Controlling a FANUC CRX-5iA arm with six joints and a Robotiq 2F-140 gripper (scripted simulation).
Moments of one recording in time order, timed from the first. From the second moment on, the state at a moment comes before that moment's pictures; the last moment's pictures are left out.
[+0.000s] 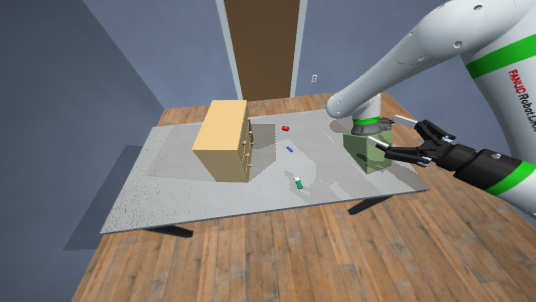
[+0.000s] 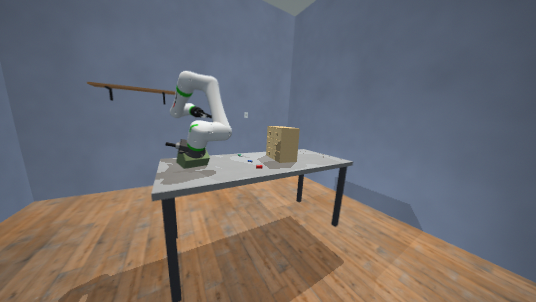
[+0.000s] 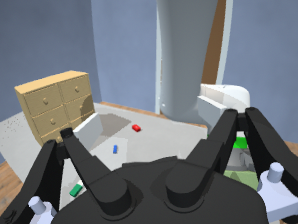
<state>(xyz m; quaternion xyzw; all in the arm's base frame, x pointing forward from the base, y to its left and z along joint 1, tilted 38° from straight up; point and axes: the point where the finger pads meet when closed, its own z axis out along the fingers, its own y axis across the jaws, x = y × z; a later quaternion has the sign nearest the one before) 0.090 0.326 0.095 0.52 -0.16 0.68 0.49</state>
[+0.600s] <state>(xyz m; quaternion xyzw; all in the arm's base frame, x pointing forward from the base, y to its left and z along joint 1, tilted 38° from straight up) 0.211 0.339 0.110 0.68 -0.38 0.49 0.39</state>
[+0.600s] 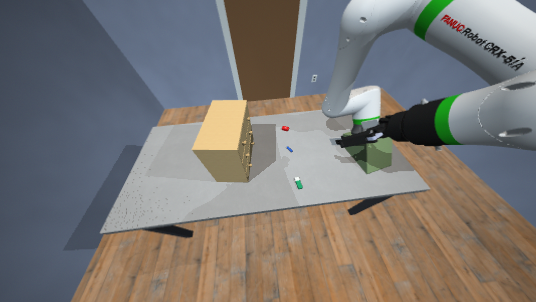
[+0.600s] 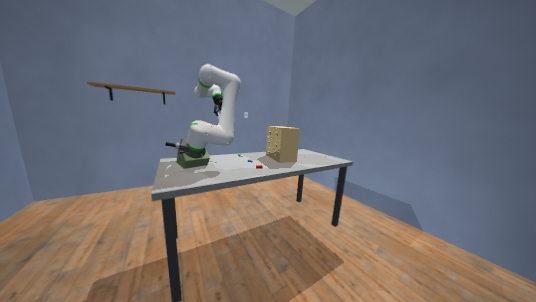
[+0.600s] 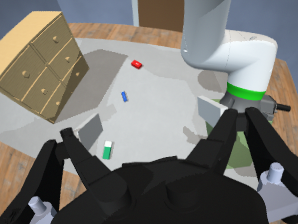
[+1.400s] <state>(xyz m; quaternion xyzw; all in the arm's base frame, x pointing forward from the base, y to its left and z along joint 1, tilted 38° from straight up) 0.376 0.349 0.195 0.72 -0.61 0.29 0.15</state>
